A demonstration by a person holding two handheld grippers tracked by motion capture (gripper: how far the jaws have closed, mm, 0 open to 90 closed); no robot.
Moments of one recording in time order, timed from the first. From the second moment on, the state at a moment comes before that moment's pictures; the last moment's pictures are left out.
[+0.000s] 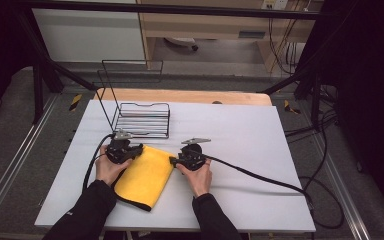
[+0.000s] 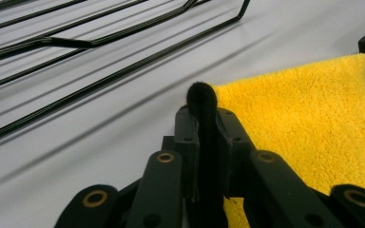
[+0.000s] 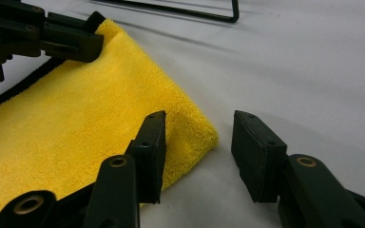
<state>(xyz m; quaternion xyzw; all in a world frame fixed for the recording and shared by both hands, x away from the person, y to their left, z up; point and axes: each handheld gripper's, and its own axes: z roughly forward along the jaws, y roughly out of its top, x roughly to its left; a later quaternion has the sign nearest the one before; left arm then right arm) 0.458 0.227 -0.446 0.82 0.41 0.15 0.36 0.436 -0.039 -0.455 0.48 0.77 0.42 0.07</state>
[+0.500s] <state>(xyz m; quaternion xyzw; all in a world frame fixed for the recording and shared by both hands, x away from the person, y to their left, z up) 0.463 0.232 -0.450 0.81 0.43 0.12 0.38 0.435 -0.033 -0.456 0.50 0.75 0.43 0.04</state>
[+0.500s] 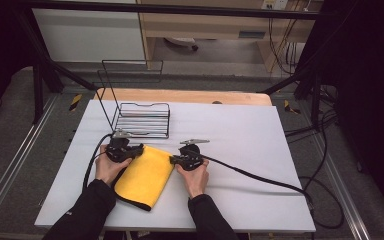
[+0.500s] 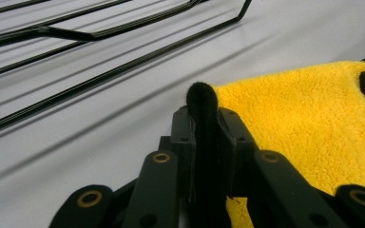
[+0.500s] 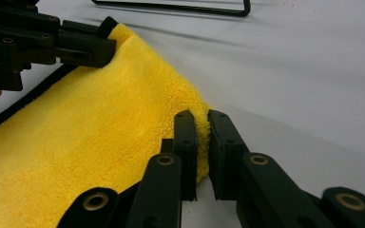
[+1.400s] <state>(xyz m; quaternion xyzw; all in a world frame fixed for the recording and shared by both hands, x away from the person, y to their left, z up) 0.423 0.251 -0.407 0.77 0.40 0.18 0.47 0.411 -0.038 -0.413 0.41 0.75 0.51 0.10</state>
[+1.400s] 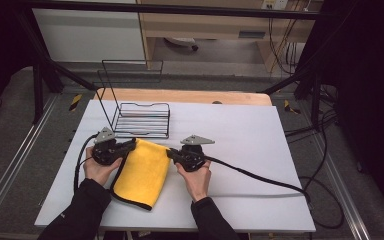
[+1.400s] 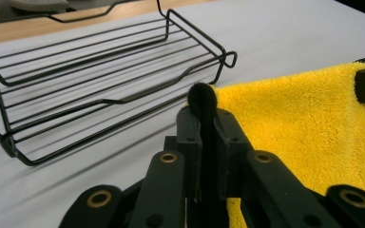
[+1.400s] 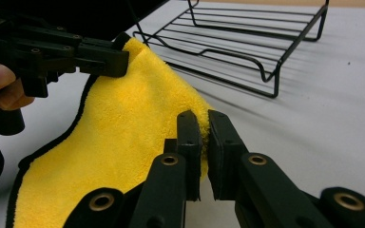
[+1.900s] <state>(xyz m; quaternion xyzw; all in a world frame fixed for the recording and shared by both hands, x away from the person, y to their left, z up) 0.400 0.258 -0.379 0.73 0.39 0.22 0.51 0.401 -0.036 -0.381 0.37 0.75 0.54 0.13</state>
